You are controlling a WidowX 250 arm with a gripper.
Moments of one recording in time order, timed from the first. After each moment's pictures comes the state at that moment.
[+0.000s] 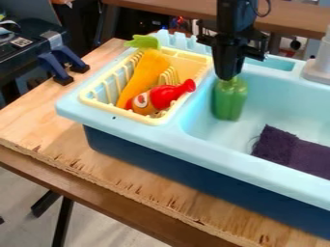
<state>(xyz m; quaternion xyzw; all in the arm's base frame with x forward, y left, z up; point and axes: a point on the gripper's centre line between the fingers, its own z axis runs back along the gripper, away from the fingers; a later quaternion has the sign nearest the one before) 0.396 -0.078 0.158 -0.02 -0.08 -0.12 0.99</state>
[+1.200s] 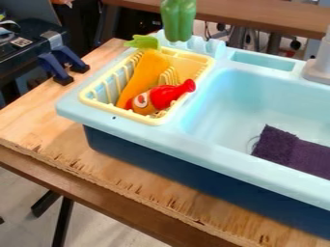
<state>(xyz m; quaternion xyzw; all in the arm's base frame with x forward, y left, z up) 0.368 0.004 0.256 -0.02 -0.24 -0.10 0.96</state>
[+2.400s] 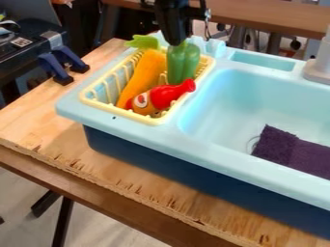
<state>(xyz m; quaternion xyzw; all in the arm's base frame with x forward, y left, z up) 0.371 -0.010 0.200 -0.04 -0.16 -0.08 0.98</state>
